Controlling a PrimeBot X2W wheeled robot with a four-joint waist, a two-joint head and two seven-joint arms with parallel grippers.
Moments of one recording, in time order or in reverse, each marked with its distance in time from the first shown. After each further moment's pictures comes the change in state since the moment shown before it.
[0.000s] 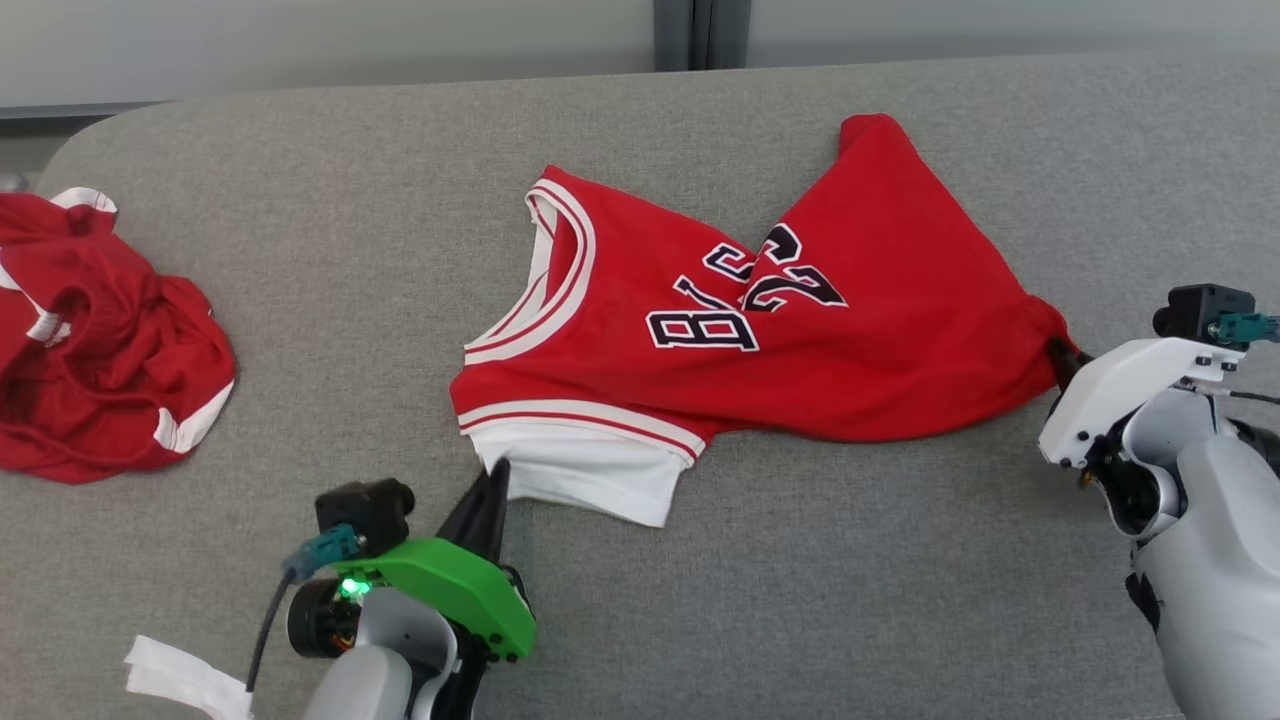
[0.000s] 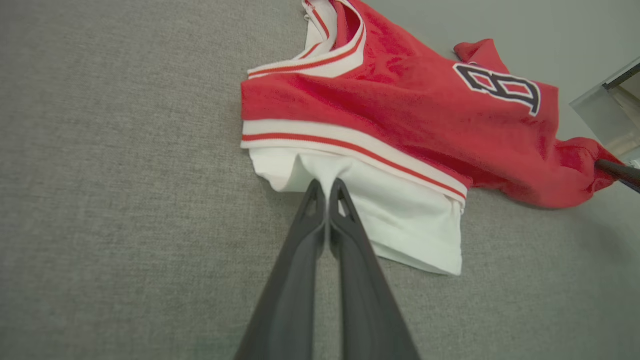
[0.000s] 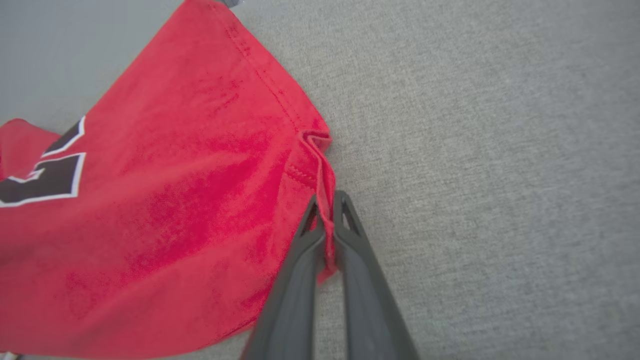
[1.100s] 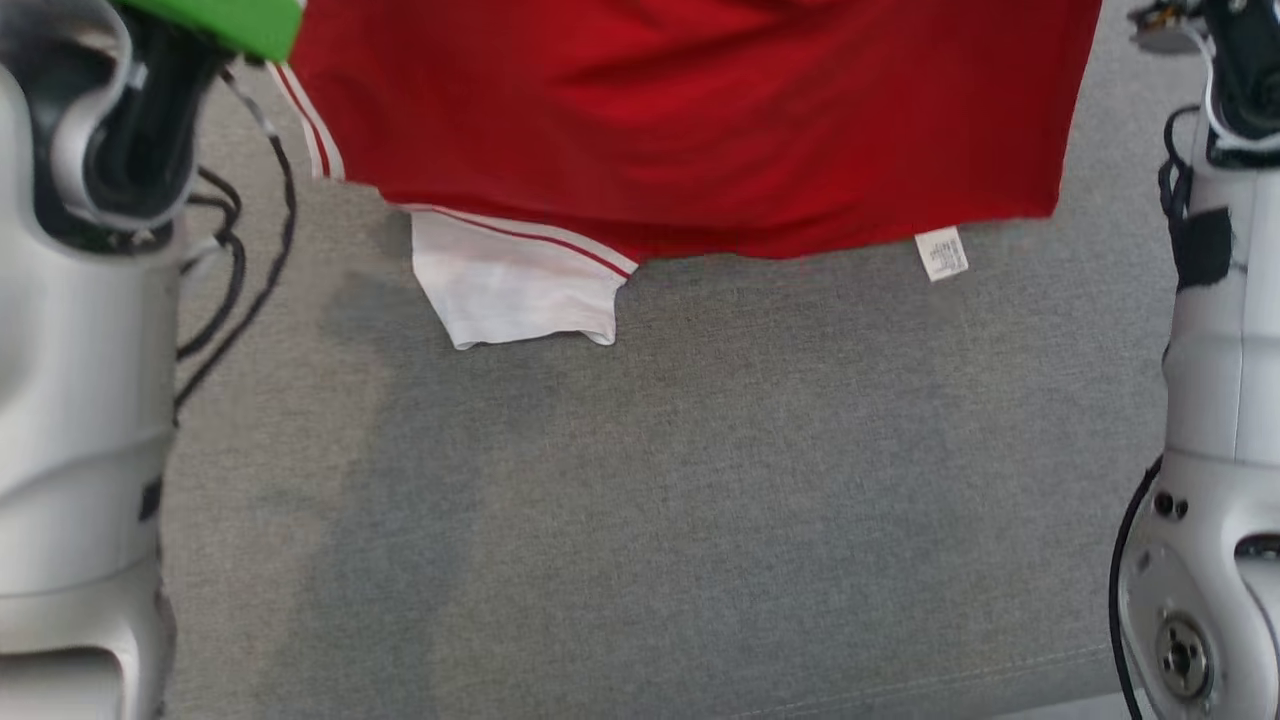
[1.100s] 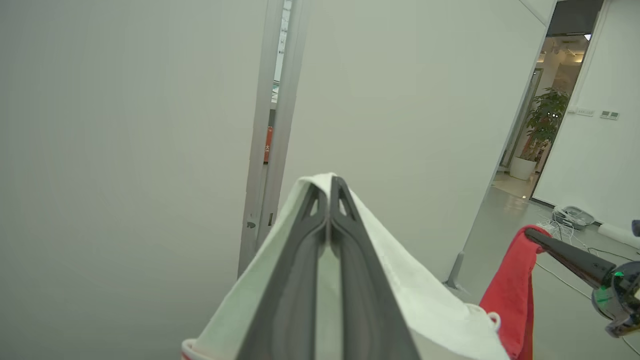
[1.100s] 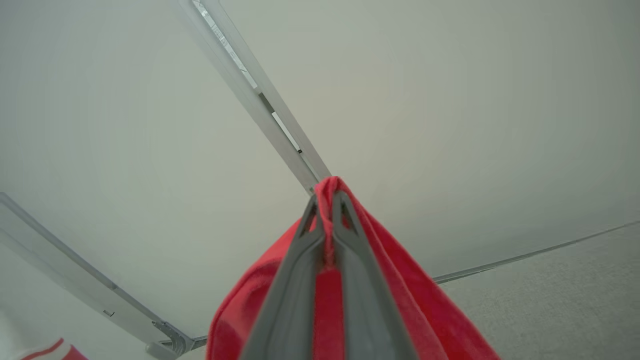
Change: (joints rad) left arm -0.836 0.177 0.101 -0.217 -0.173 -0.063 0.200; right arm -0.469 0.158 -0.157 -0.436 0.123 -0.001 0.154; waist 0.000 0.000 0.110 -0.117
